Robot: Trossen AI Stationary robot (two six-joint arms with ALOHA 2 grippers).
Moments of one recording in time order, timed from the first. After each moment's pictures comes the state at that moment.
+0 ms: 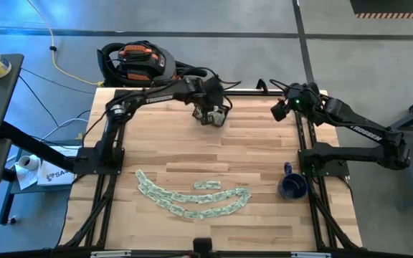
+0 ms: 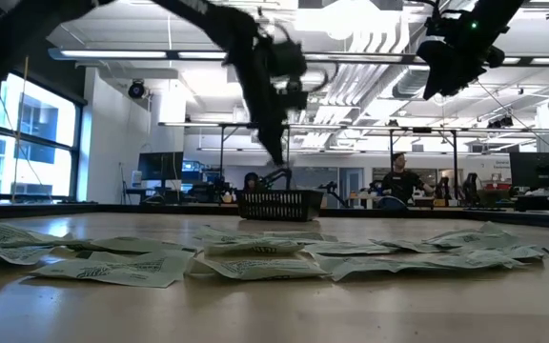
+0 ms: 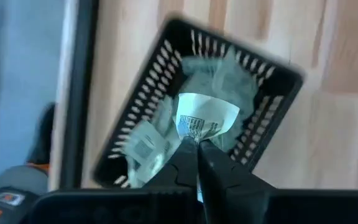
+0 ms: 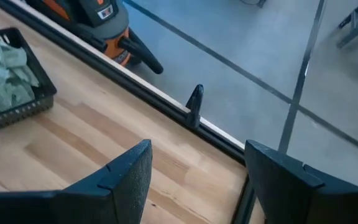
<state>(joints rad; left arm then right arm) 0.44 2.07 1.82 -0.85 -0.09 0.38 -0.53 0.90 0.93 -0.80 0.56 0.20</state>
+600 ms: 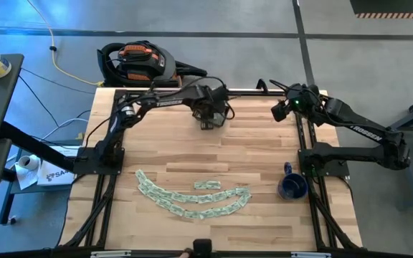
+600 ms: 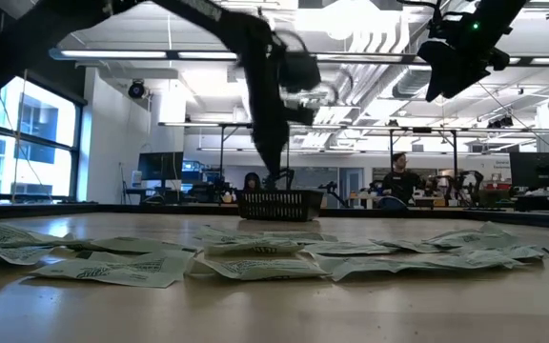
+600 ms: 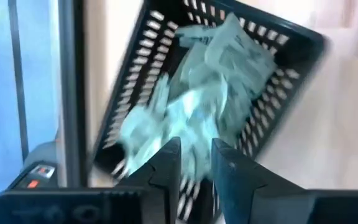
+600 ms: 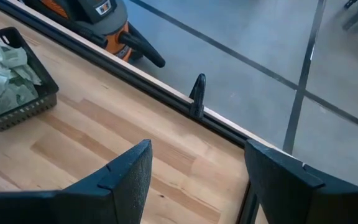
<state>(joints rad) 0.39 2.17 1.91 -0.98 -0.24 0.39 -0.53 0.90 0.93 -0.84 0.54 0.27</state>
